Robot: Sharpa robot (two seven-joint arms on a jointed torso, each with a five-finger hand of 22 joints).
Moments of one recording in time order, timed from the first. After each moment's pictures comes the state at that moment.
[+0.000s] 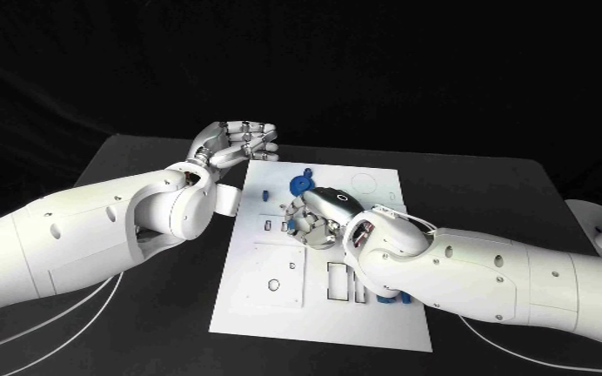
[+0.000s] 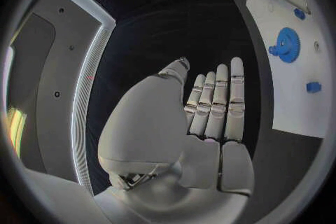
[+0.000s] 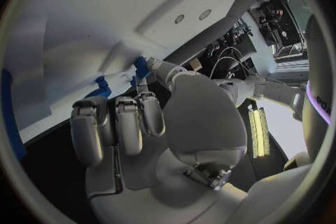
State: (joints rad) left arm 1.26 -0.84 -0.06 1.54 -0.06 -0.42 0.43; left_hand 1.55 -0.14 0.22 0.26 0.22 0.88 0.22 0.20 0.14 1.02 0.17 0.07 0.07 1.00 0.12 0.27 0.30 0.17 0.98 0.21 0.42 0.19; right arm 1.15 -0.56 -0.14 1.54 -1.49 -0.47 -0.24; right_hand 1.29 -0.13 0.56 0.06 0.10 0.99 0.13 0.21 0.46 1.45 0.03 1.39 1.31 1.46 -0.03 1.55 1.31 0.01 1.47 0.08 1.57 1.31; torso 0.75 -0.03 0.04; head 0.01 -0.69
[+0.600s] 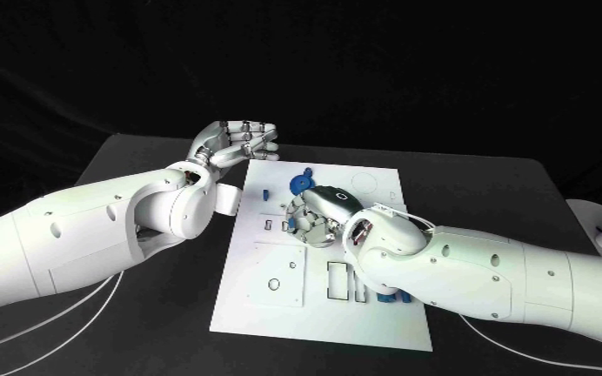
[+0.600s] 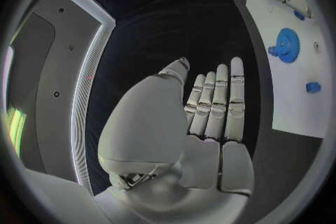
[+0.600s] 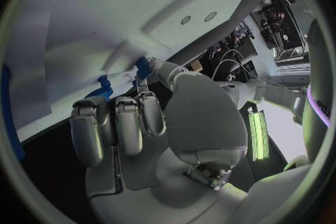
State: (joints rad) left arm 1.26 -0.84 -0.06 1.54 -0.06 -0.42 0.42; left_hand 1.55 -0.14 0.22 0.26 0.22 0.88 0.22 0.20 0.14 1.02 0.17 0.07 0.07 1.00 0.12 0.27 0.30 0.17 0.98 0.21 0.42 0.19; right arm 1.15 -0.55 -0.14 1.51 -1.51 -0.47 -0.24; right_hand 1.26 -0.14 0.56 0.06 0.09 0.98 0.12 0.24 0.46 1.45 0.03 1.38 1.31 1.46 -0.03 1.55 1.31 0.01 1.47 0.08 1.57 1.31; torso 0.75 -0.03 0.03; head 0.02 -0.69
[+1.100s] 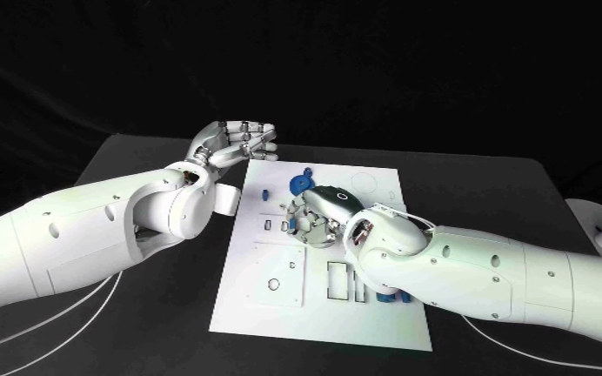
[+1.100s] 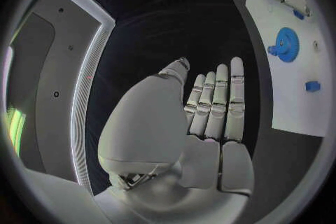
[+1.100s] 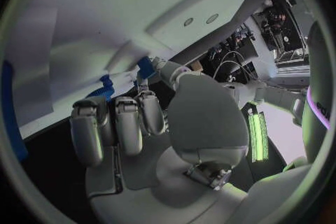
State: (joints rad) left arm 1.26 -0.85 -0.06 1.54 -0.06 -0.42 0.42; left_hand 1.55 -0.14 0.22 0.26 0.22 0.88 0.22 0.20 0.14 1.02 0.17 0.07 0.07 1.00 0.12 0.27 0.30 0.17 0.98 0.21 0.43 0.19; right arm 1.14 -0.55 -0.14 1.51 -1.52 -0.47 -0.24; right_hand 1.23 -0.16 0.55 0.07 0.08 0.97 0.12 0.27 0.51 1.44 0.04 1.37 1.31 1.46 -0.03 1.55 1.31 0.01 1.47 0.08 1.57 1.31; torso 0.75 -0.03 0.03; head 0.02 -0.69
